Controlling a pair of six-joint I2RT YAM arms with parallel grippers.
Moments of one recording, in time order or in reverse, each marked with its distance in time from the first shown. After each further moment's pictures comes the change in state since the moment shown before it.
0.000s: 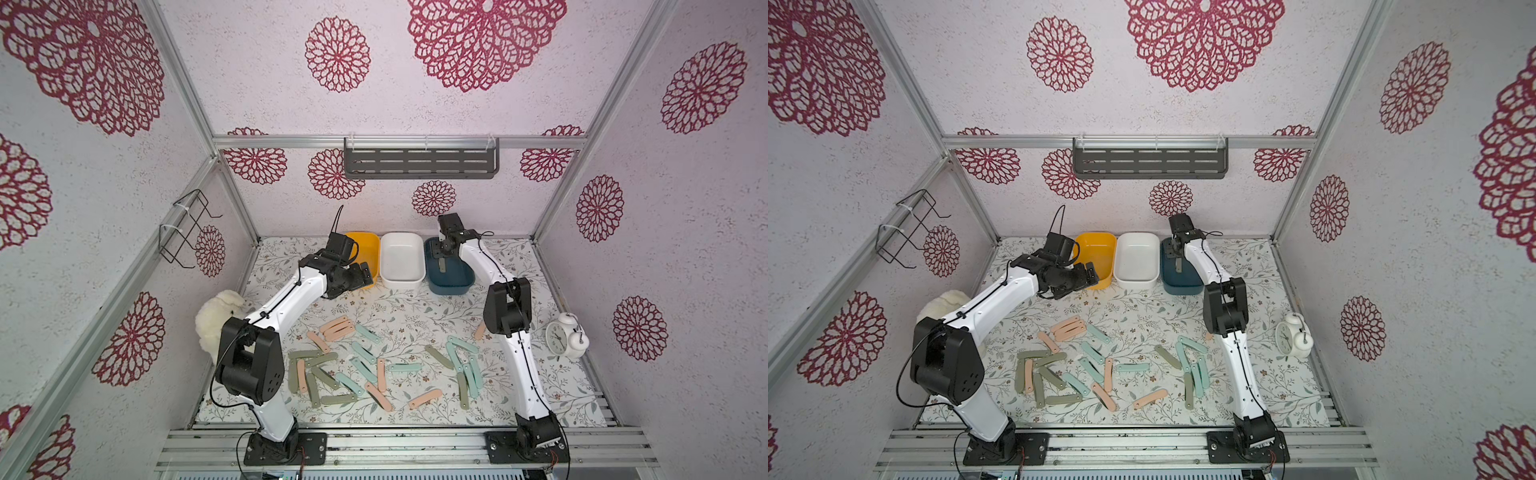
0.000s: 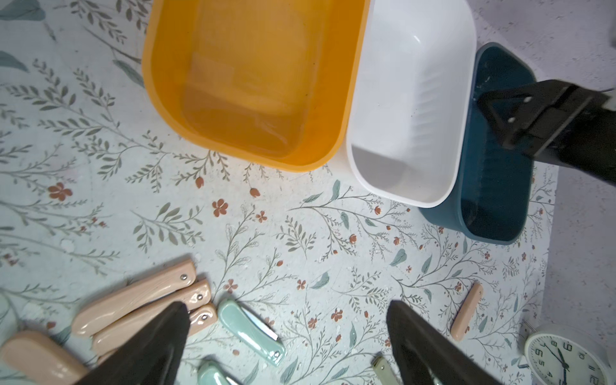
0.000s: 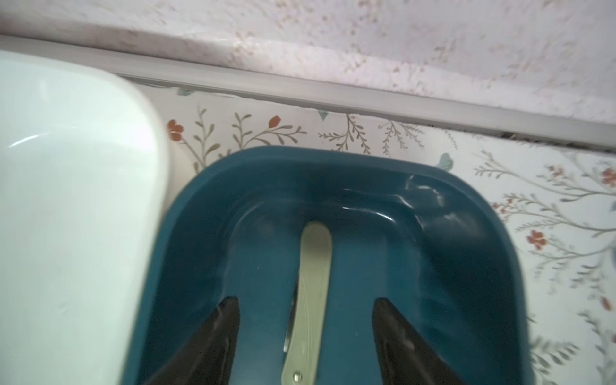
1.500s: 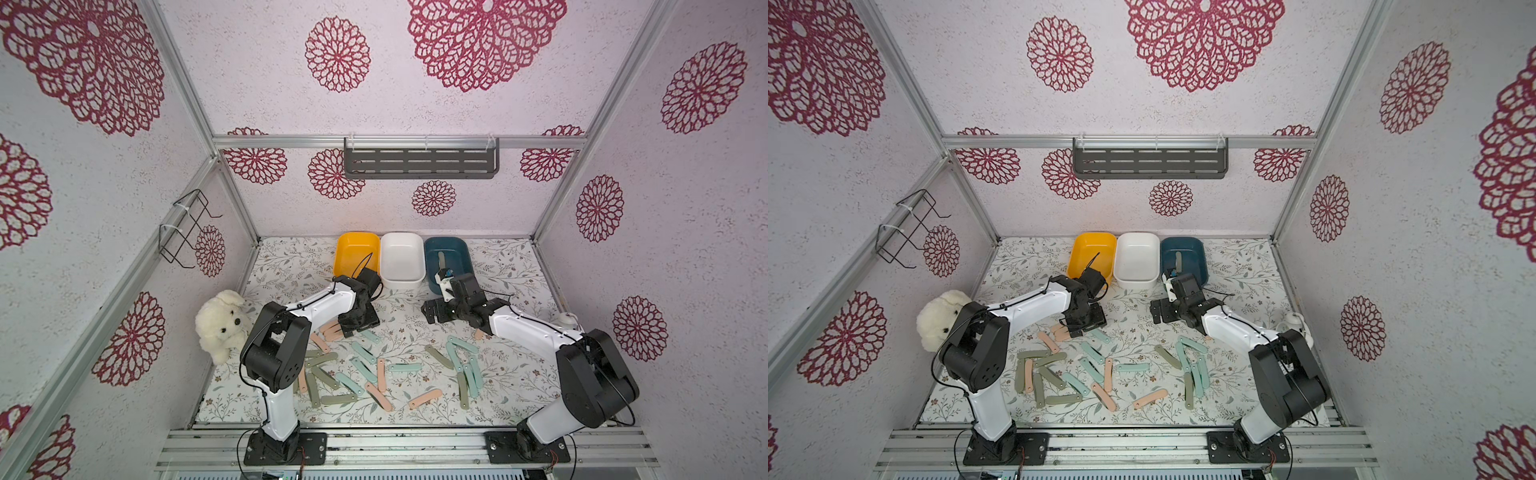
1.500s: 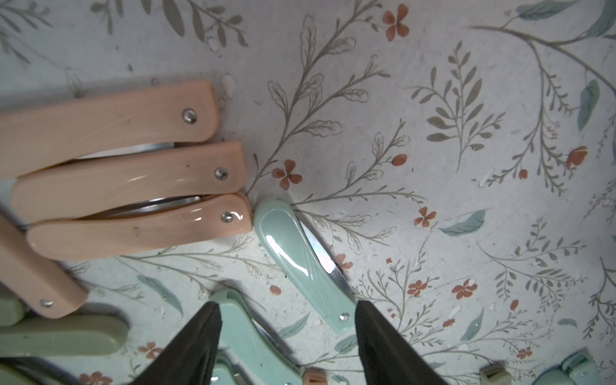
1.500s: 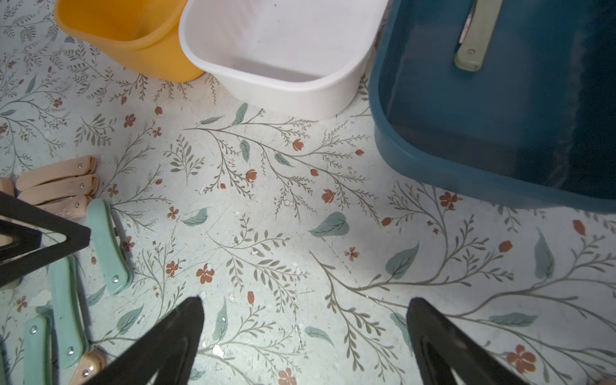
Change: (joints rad) left arm -0.164 0.167 -0.130 -0.124 -0.053 -0.246; right arm 0.182 -0.950 -1.438 0.549 -0.235 0.117
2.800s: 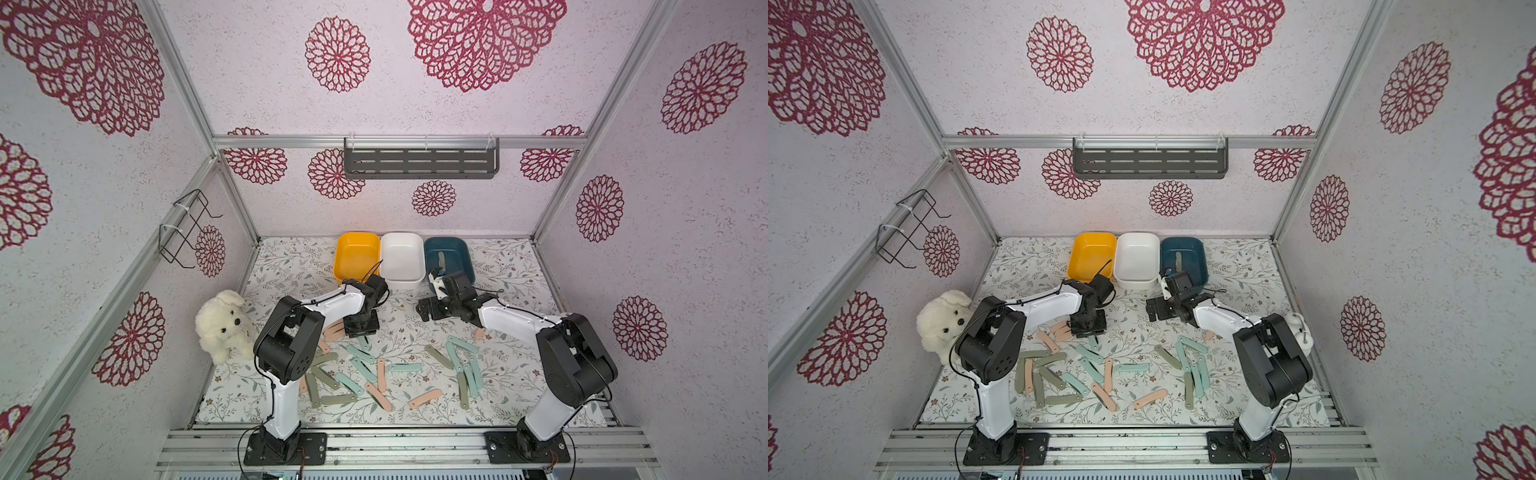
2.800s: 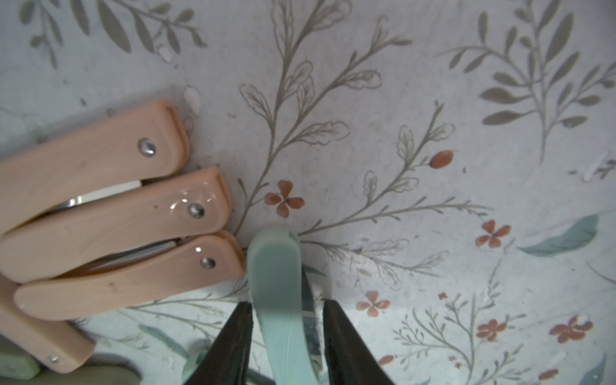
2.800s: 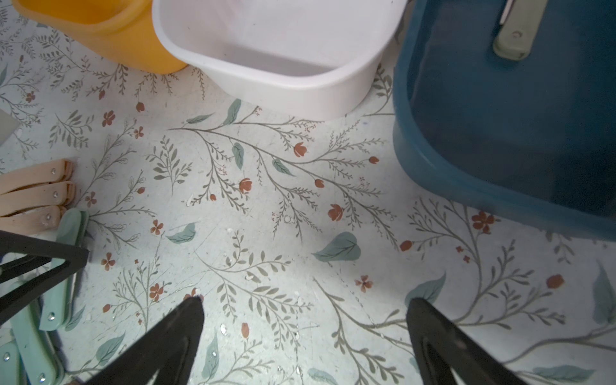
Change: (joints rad) left arm -0.035 0.081 0.014 -0.004 -0.091 0.132; right arm 0.001 0.129 0.076 0.013 -0.018 0.000
